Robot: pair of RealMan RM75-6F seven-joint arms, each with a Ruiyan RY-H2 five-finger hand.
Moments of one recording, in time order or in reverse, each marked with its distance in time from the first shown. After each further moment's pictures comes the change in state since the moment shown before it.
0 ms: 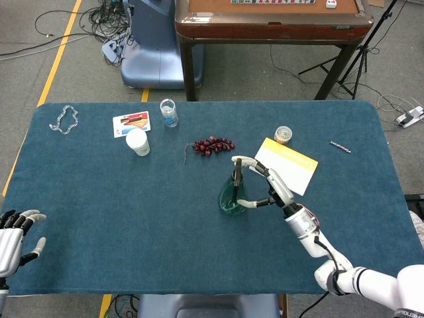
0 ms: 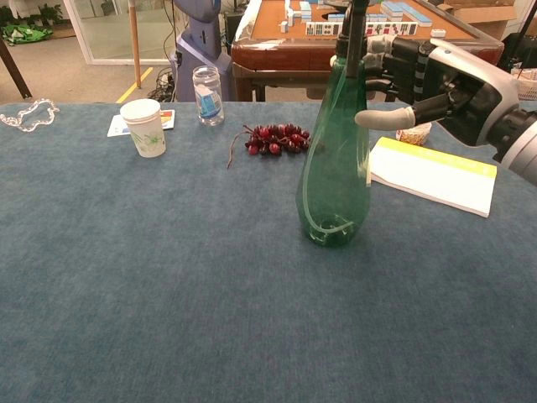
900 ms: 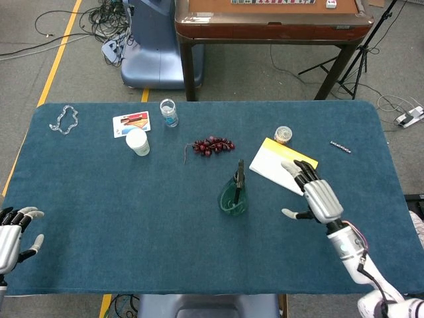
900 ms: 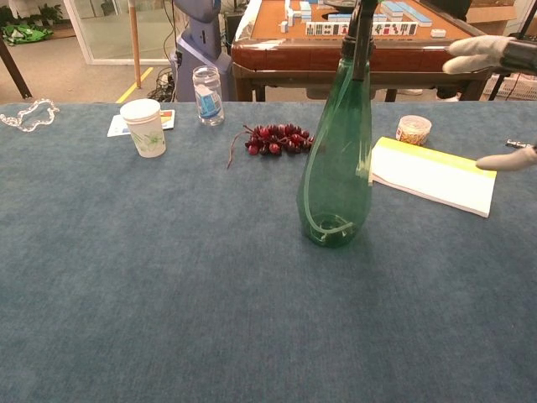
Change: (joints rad) left arm -0.016 0.000 -0.013 0.023 -0.010 -0.014 -0.013; right arm -0.199 0.343 -0.089 -0.393 0.105 0.056 -0.868
